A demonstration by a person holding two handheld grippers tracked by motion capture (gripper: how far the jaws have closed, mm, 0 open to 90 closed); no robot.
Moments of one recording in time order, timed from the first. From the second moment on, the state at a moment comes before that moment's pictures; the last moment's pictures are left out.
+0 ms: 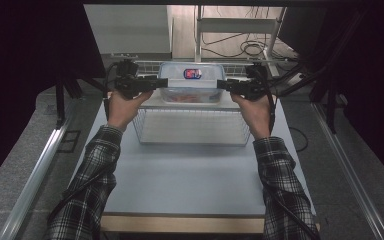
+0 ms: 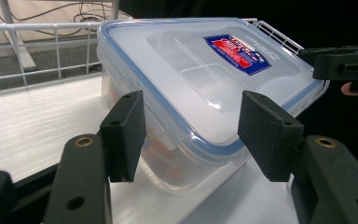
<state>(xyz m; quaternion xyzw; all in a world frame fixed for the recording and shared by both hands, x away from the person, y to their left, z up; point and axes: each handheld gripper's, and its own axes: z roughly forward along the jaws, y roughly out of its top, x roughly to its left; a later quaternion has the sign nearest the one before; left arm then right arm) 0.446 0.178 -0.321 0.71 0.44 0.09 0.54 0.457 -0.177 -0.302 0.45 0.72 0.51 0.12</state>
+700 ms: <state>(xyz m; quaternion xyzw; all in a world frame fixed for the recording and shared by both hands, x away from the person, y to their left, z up) 0.410 0.182 -0.323 0.73 0.40 0.14 0.54 0.433 -0.180 -0.300 0.40 0.74 0.52 0.14</state>
